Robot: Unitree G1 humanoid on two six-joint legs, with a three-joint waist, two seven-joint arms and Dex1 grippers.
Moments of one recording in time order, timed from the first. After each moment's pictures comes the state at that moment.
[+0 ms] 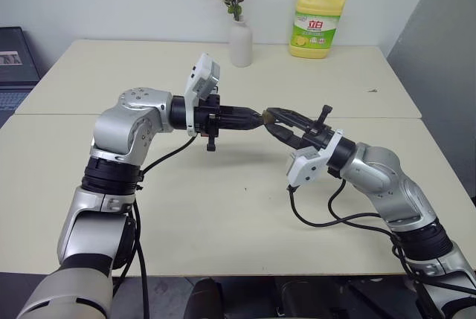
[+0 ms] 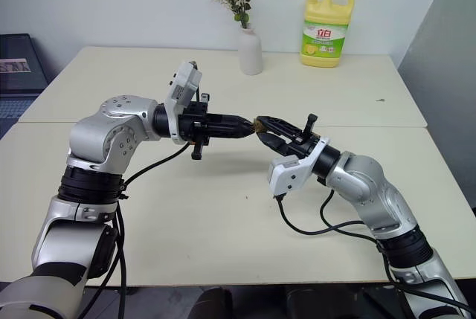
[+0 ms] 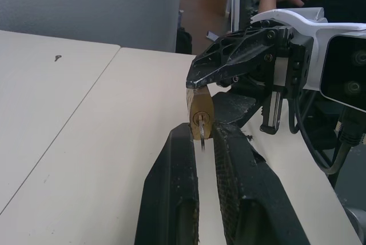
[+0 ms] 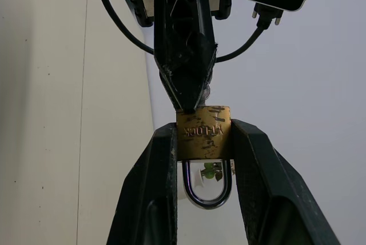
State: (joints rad) left arm -0.90 0.58 -0.11 0.16 -0.51 0.63 -1.30; right arm -0.49 -0.55 0.25 -0.23 -0.50 -0.38 0.43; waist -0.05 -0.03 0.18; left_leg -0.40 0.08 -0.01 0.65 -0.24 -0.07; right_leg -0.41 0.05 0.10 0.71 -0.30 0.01
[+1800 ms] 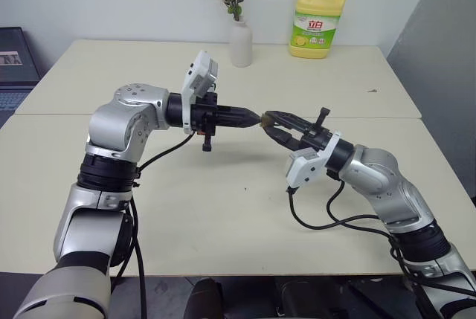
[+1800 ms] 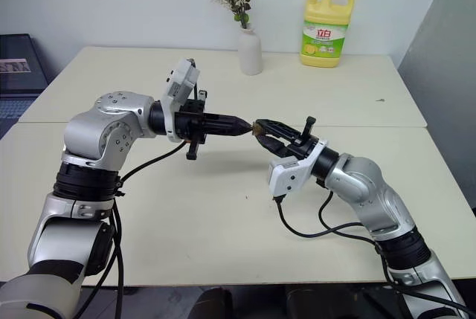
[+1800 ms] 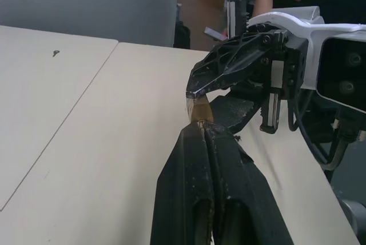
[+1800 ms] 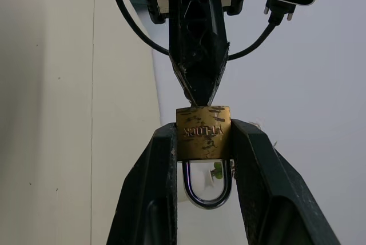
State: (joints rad) left arm -0.91 0.60 -0.11 0.16 -0.48 0.63 -1.34; right arm -0.48 -0.53 0.25 -0.23 -0.47 -0.36 0.47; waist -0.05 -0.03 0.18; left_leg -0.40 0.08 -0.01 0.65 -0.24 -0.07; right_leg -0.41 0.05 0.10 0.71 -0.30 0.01
